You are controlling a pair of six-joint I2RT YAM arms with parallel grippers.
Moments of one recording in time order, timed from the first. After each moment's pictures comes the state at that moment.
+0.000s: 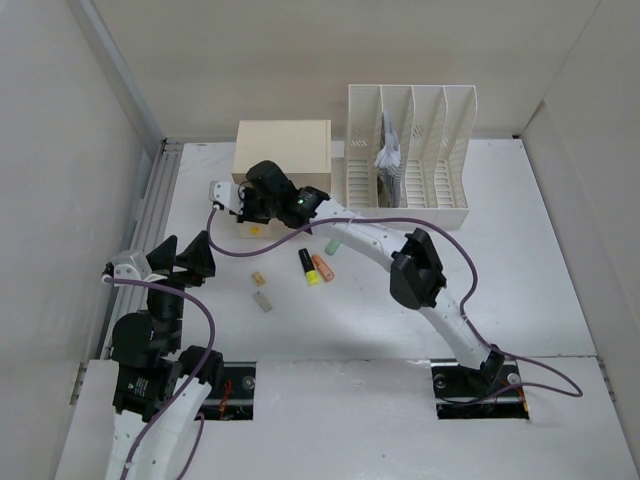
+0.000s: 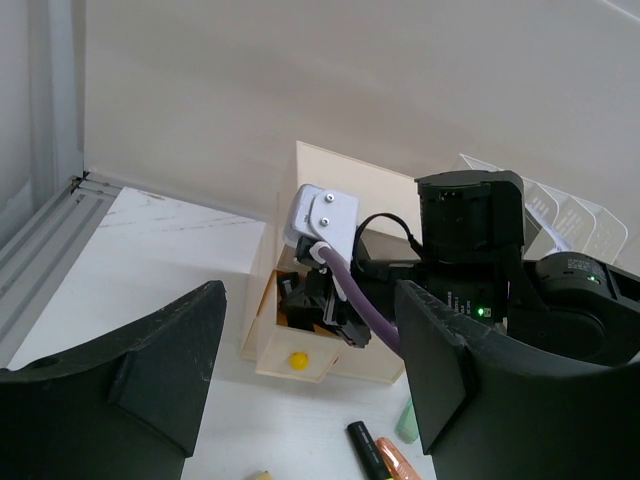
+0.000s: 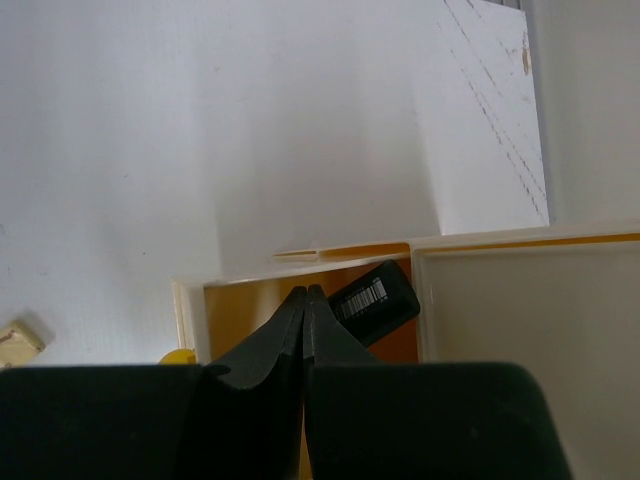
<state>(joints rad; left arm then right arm) -0.28 0.11 0.60 -0.23 -0.27 -0.32 0.95 2.40 2.31 -0.43 -0.13 -0.68</state>
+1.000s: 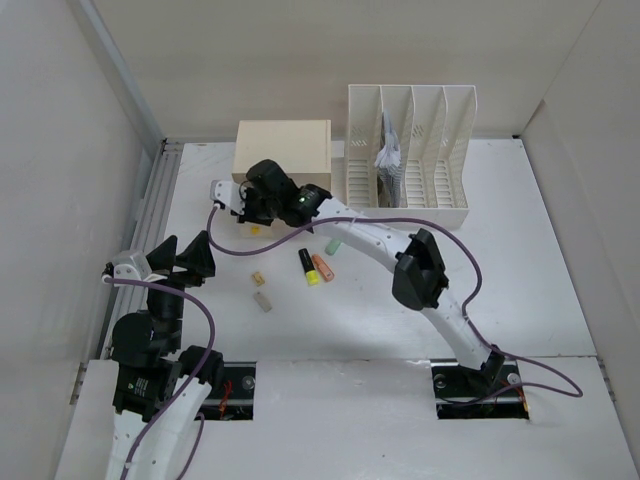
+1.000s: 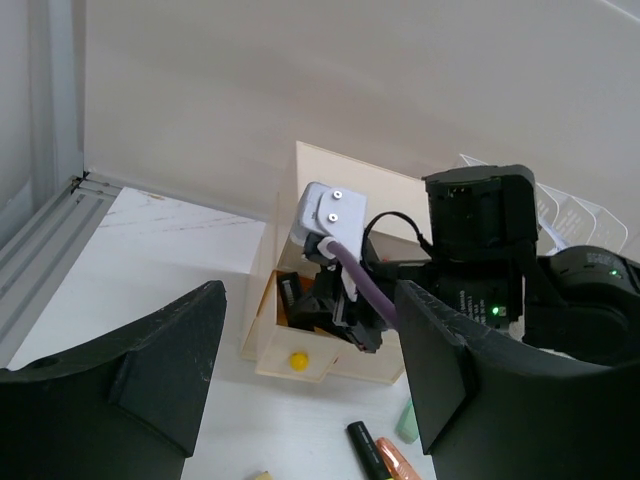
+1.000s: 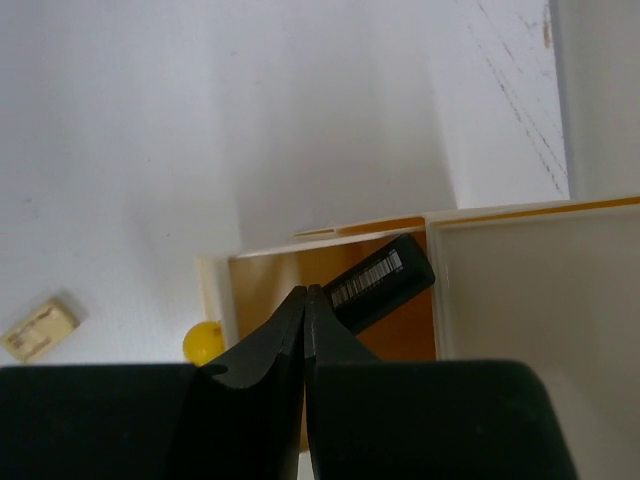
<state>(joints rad) -0.28 0.11 0.60 -0.23 -0.27 -0.32 0.96 2.38 2.29 -0.47 -0.11 -0.63</state>
